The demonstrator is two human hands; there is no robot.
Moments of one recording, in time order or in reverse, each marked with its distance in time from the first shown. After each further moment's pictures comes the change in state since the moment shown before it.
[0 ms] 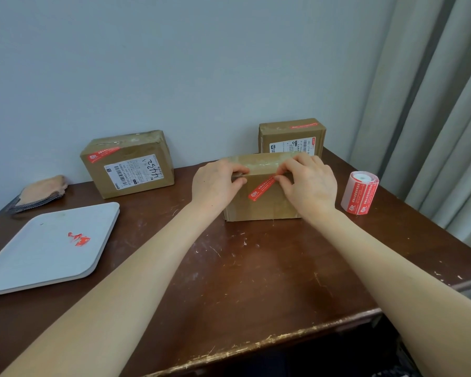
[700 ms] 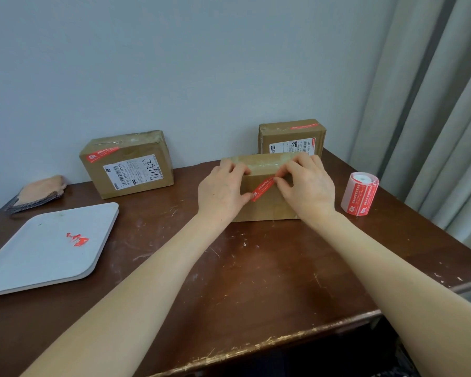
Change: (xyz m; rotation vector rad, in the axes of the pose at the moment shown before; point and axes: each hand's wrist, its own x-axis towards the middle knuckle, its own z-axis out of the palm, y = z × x) left_hand -0.013 0.005 0.018 0.146 0.059 0.064; right_hand -0.003 -0.004 -0.002 0.047 -0.002 -0.008
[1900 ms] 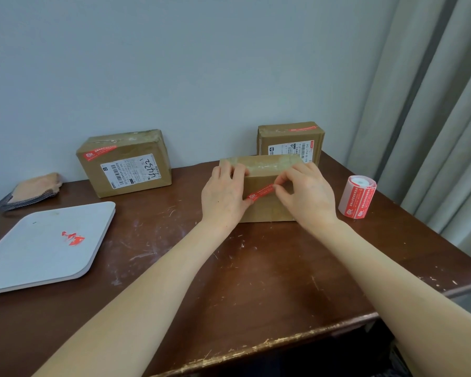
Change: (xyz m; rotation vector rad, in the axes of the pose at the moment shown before) left_hand -0.005 0.006 0.013 0.038 0.053 -0.031; right_hand -0.007 -0.005 -0.011 0.058 -0.081 0.003
